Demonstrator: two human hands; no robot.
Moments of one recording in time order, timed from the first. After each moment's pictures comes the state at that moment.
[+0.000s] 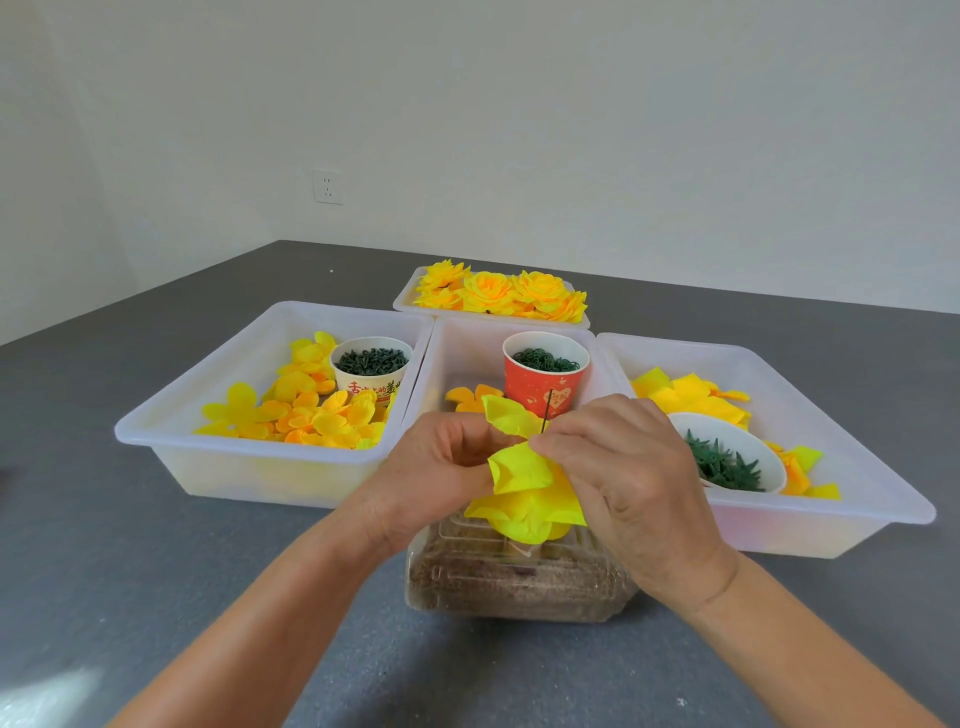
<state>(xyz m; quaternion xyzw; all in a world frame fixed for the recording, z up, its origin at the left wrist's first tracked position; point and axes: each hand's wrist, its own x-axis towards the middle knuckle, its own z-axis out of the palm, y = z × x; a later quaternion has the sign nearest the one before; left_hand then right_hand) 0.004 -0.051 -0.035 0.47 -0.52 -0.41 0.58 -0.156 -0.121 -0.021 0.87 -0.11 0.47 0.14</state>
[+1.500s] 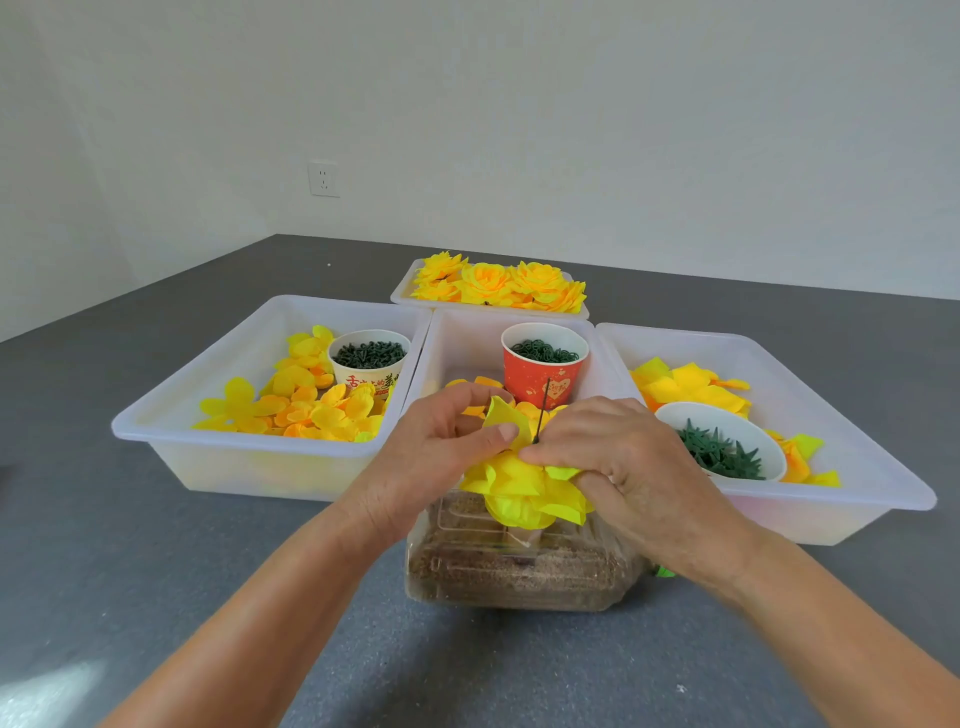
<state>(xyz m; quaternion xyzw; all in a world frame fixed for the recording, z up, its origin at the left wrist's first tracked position) 0.008 -0.057 -0.034 0.52 -0.49 -0.38 0.59 -0.168 -0.128 -0.012 0.95 -0.11 0.29 -0.03</state>
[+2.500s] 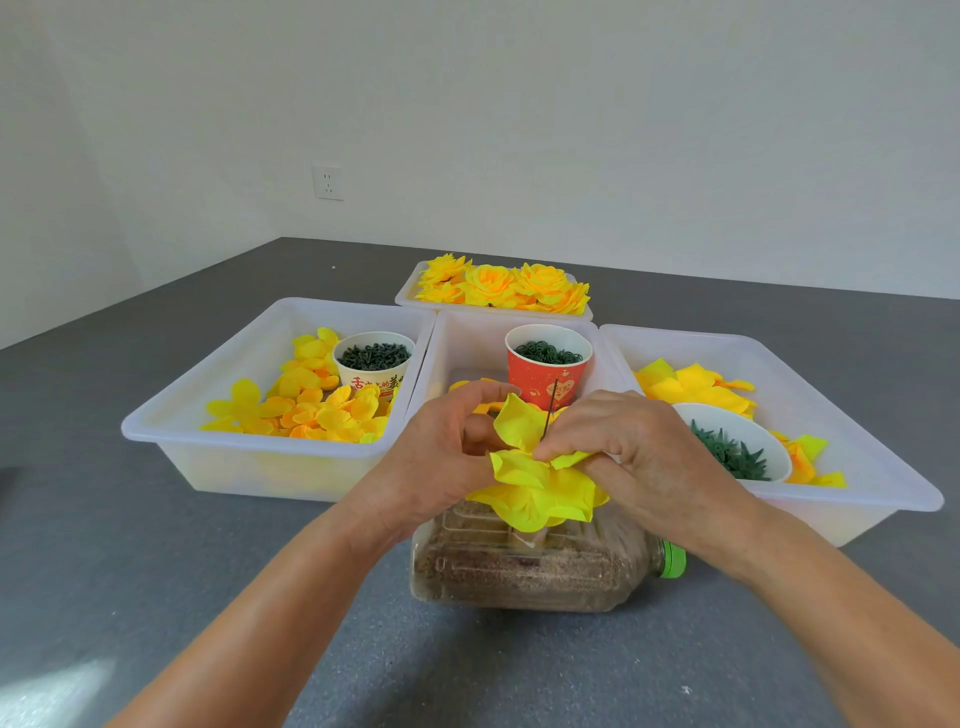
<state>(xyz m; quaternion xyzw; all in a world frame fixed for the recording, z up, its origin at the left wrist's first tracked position) 0.008 -0.057 -0.032 0.52 -0.53 -0.38 0.55 -0.166 -0.134 -0.002 0.94 -0.11 0.29 -0.12</state>
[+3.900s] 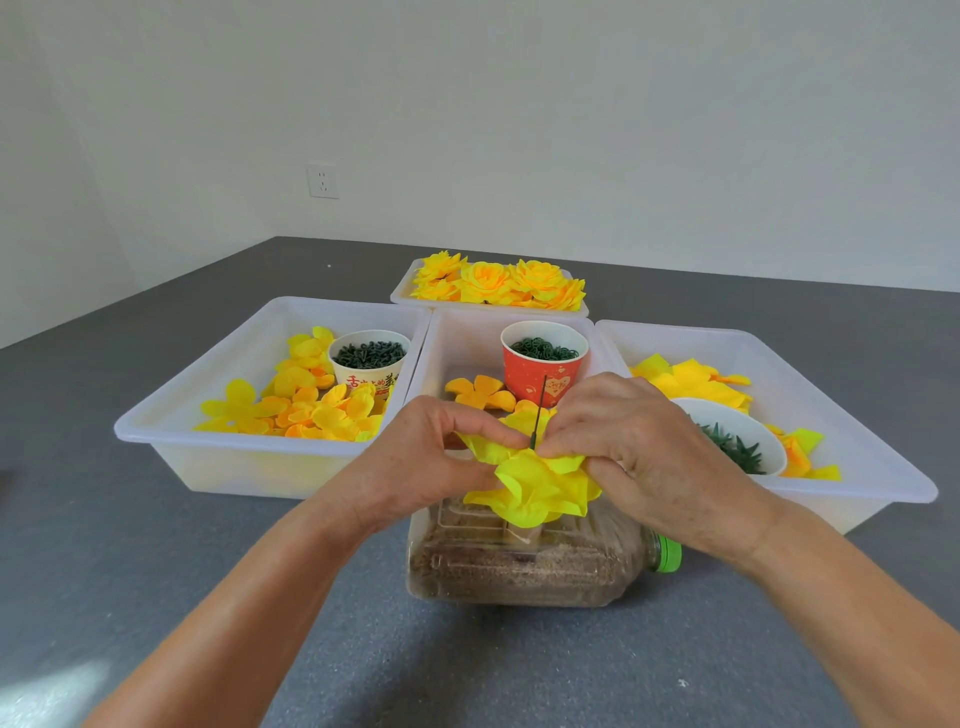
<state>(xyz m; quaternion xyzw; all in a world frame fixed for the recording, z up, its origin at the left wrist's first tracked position) 0.015 -0.050 -0.027 0.55 -0.58 -0.32 0.51 -0.175 -0.137 -0.001 0.96 -0.10 0.26 -0.01</state>
